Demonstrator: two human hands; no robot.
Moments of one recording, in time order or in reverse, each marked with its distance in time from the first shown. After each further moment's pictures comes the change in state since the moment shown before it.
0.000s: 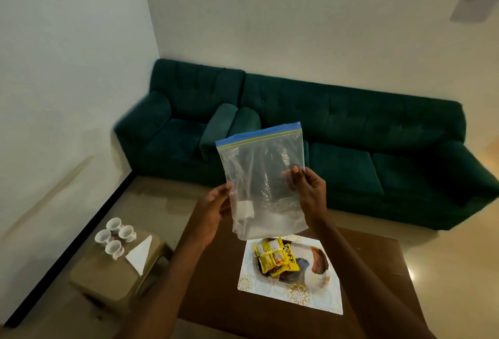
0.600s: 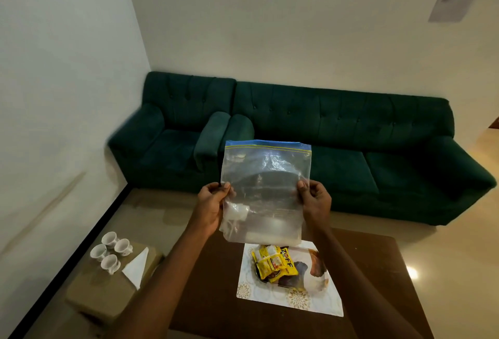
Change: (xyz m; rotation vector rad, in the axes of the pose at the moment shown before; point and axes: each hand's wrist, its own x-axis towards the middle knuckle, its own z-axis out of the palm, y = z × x) left_hand 0.029 0.018 0.029 -0.267 0.191 -0.067; right_hand -0.013 0.015 -0.039 -0.031 0.280 0.142
